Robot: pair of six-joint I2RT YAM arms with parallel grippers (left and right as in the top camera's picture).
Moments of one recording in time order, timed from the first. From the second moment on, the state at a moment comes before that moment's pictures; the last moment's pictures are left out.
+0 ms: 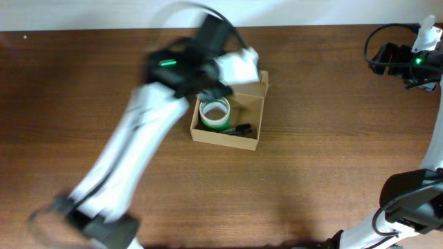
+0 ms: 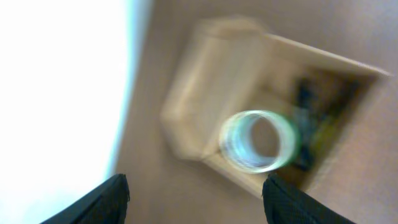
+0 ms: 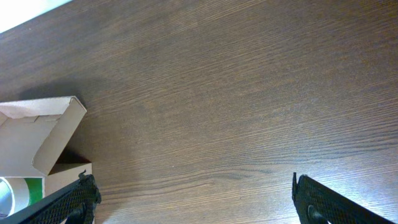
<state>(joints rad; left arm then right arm) -0.51 1.80 2.03 -1.13 -0.02 0.87 -0.40 1.88 2.04 -1.28 -0.25 -0.03</state>
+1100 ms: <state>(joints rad) 0.14 2.20 1.90 -0.95 0.58 0.23 -0.11 2.29 1.90 -1.07 -0.60 0.16</state>
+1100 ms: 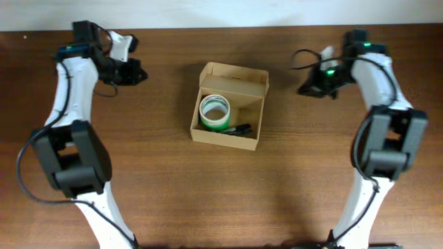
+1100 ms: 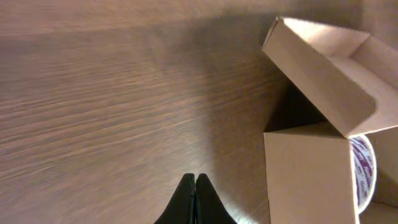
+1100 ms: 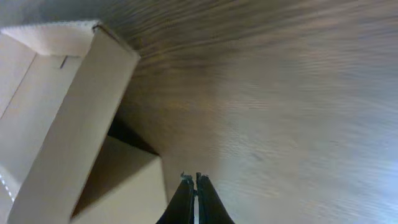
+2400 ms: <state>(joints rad) -0.04 2.43 1.90 -0.64 0.90 0.06 0.07 2.35 1.89 -0.86 -0.70 0.21</state>
